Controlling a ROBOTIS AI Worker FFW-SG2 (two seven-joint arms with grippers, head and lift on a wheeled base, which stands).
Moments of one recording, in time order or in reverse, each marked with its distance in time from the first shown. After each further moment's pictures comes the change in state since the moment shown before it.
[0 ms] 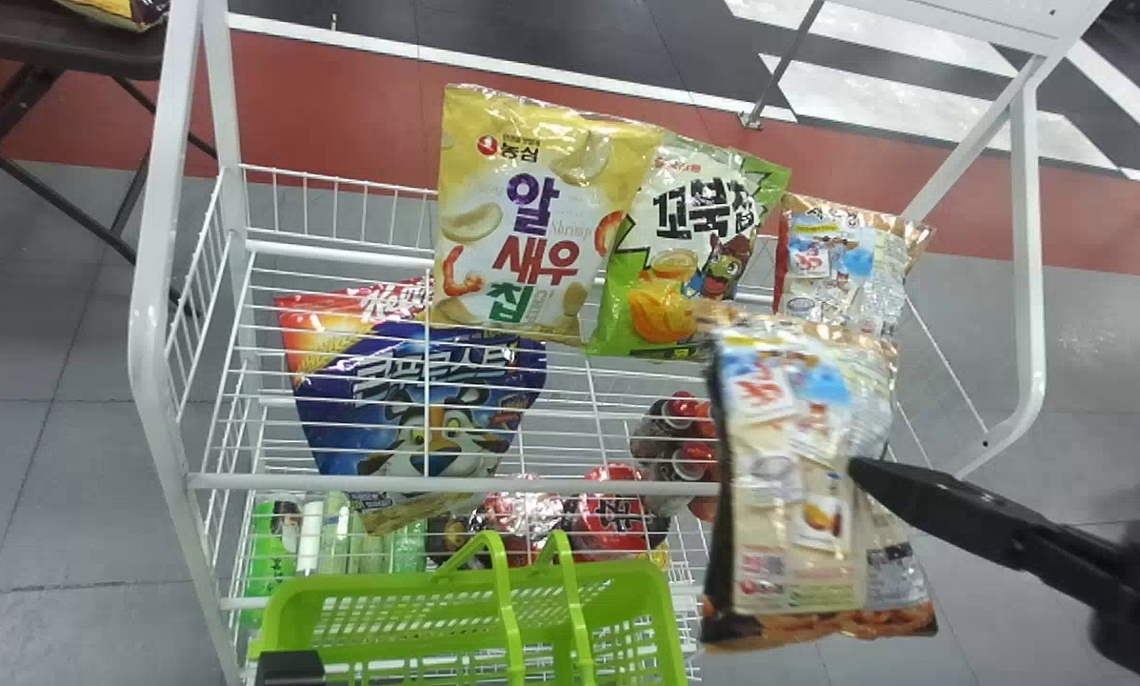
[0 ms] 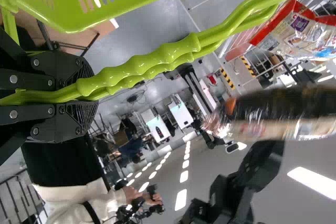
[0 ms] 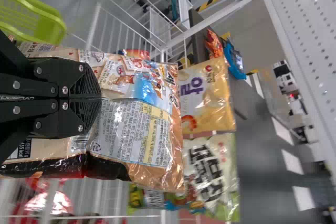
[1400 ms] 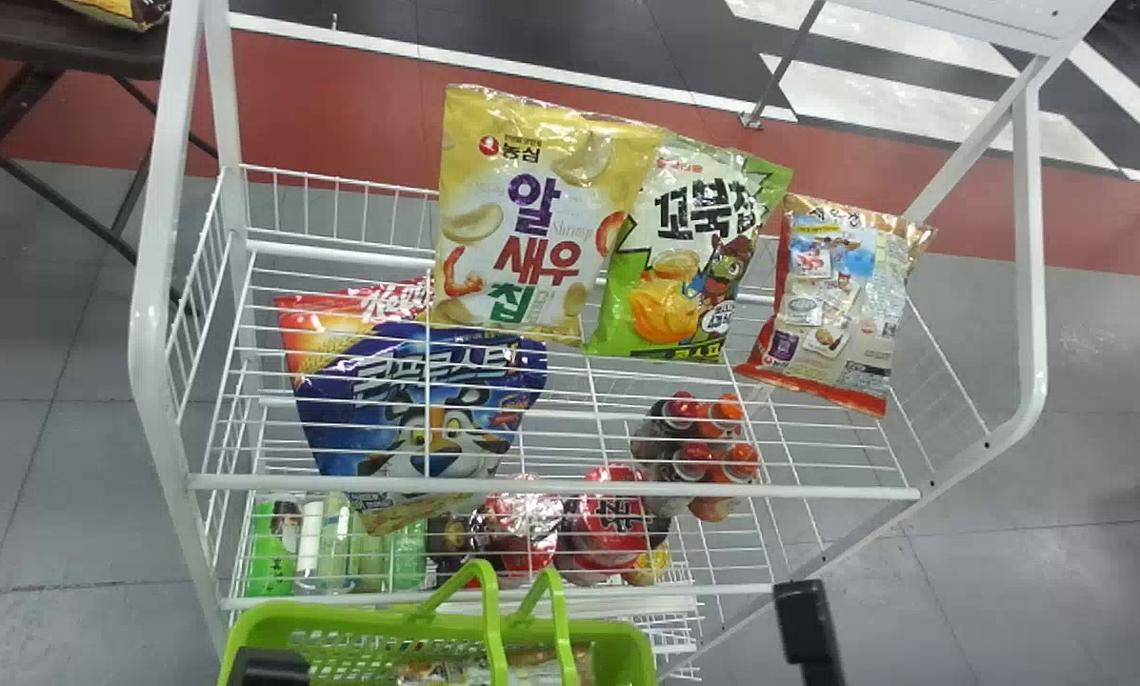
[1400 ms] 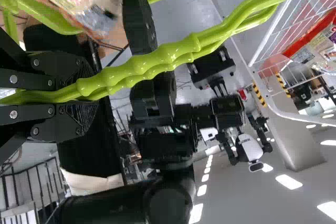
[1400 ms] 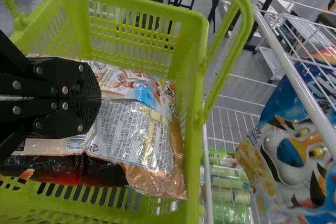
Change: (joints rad) left arm -0.007 0.007 0.033 -0.204 -0.003 0.359 0.032; right arm 0.199 -0.034 0.932 0.366 0.560 -0.215 -0.015
